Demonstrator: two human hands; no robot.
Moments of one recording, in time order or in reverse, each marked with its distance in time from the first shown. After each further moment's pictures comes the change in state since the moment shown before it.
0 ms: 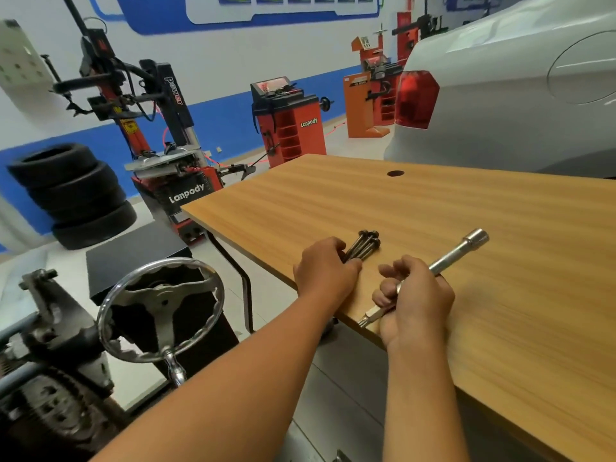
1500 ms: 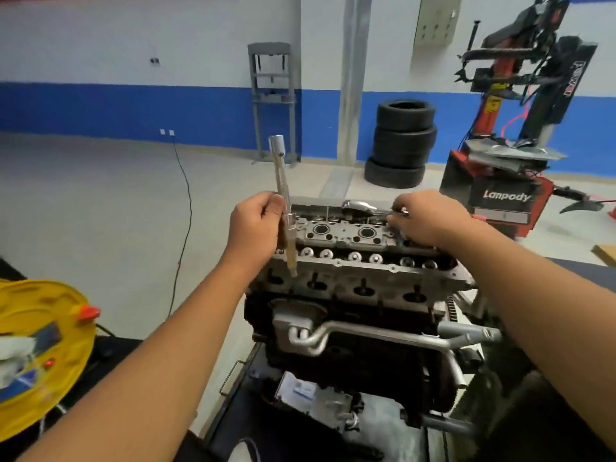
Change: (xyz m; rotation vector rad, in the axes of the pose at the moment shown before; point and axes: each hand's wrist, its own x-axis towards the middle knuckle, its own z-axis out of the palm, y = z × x) left_hand -0.283 -0.447 -0.559 -0.228 0.951 -0.443; right_hand -0.418 0.338 0.367 -1.702 -1.677 -1.345
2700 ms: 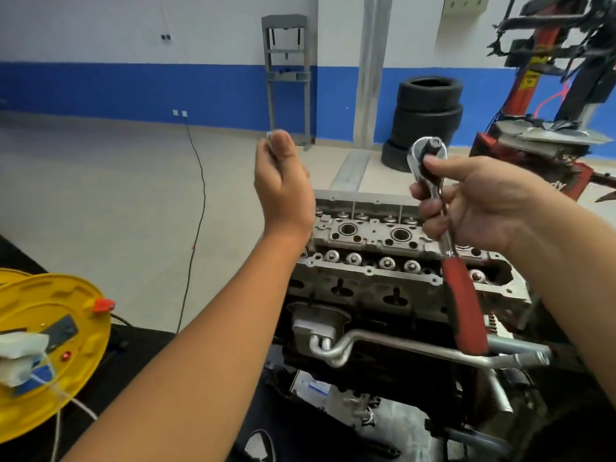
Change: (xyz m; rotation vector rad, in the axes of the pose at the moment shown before) left_hand 0.041 0.037 0.028 -0.473 0.300 0.046; right_hand -0.032 -0.057 -0.064 1.735 -0.324 0.408
